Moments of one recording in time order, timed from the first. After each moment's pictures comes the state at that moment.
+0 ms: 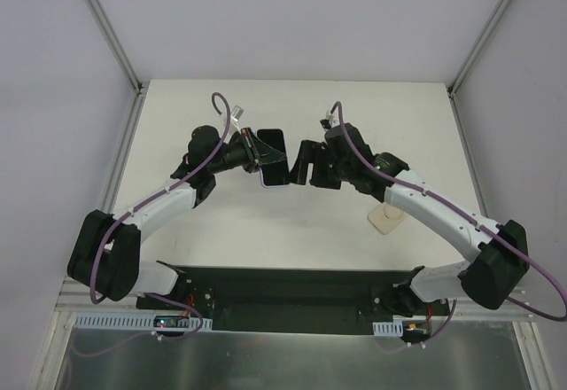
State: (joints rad) left arm -0.42 1.35 0.75 0.42 0.67 -1.14; right arm 0.76 1.36 1.17 -0.54 -0.08 0.73
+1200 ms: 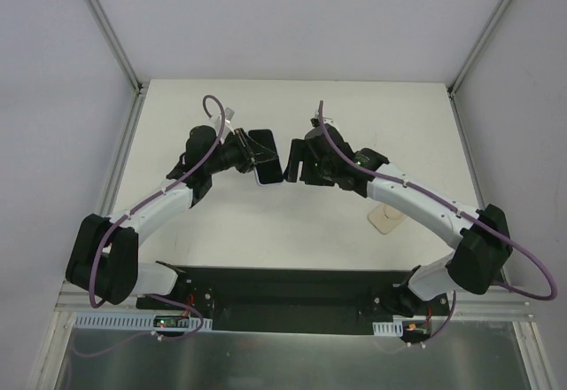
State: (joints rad) left arm -0.40 1.32 0.75 0.30 0.57 -1.10; right arm 0.84 1.47 1.25 -0.59 0.15 0.74
